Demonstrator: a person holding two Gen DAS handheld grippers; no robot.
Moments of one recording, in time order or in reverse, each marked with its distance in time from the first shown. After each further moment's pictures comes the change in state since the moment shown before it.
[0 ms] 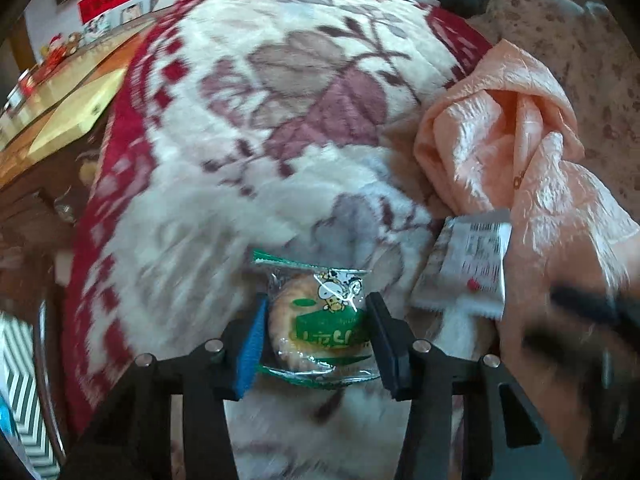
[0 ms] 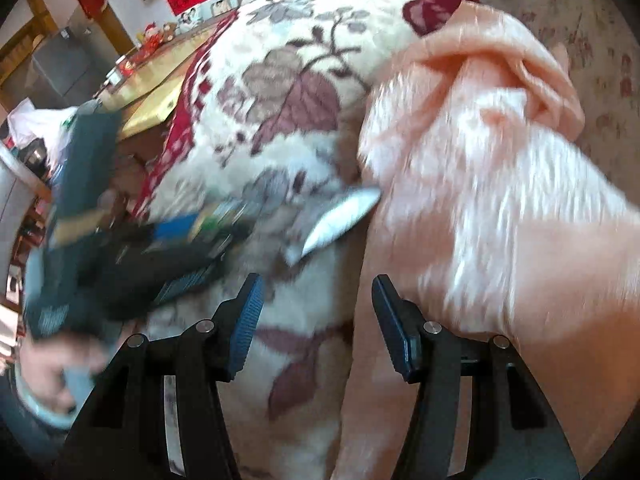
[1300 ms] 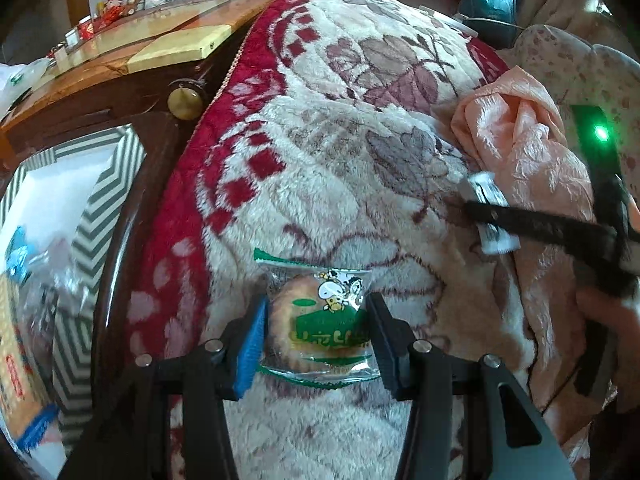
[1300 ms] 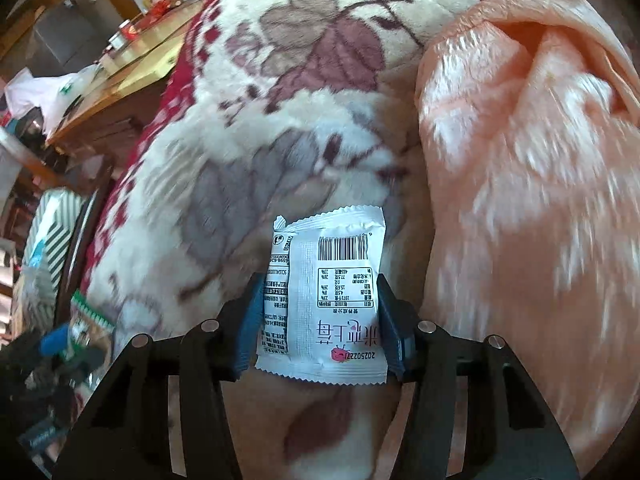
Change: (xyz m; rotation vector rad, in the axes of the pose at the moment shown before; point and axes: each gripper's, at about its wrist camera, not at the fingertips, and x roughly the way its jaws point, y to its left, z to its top) left arm -0.077 0.065 -0.119 -0.154 -0.032 0.035; right arm 0.053 0.027 -0.012 -0.067 0.119 0.034
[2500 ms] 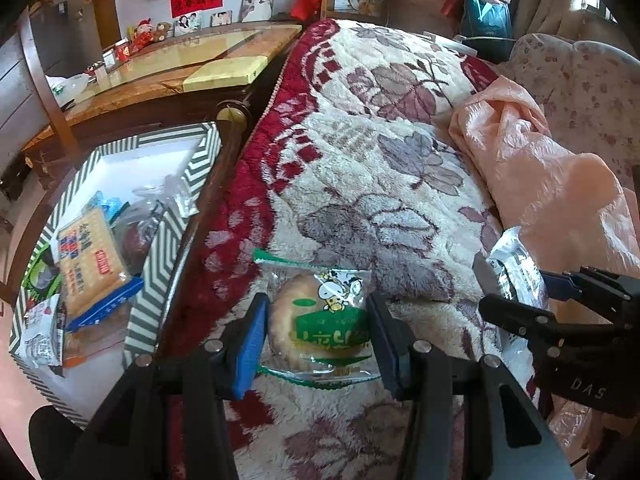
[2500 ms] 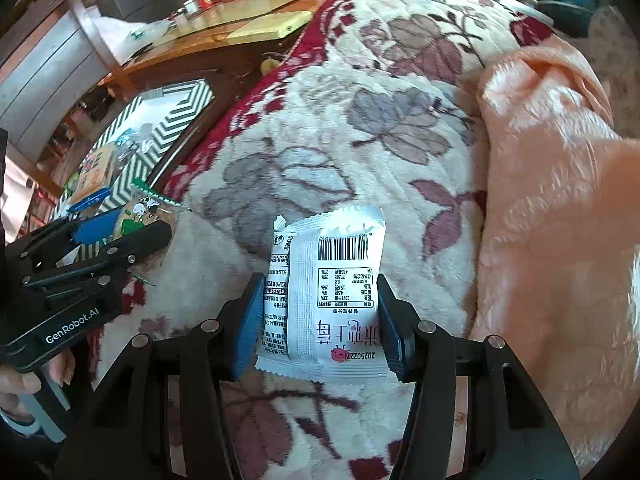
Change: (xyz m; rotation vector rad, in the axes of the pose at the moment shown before) left arm -0.076 0.005 -0.065 0.002 -0.113 0.104; right arm -0.085 0.103 -0.125 -0.207 -0.032 0.022
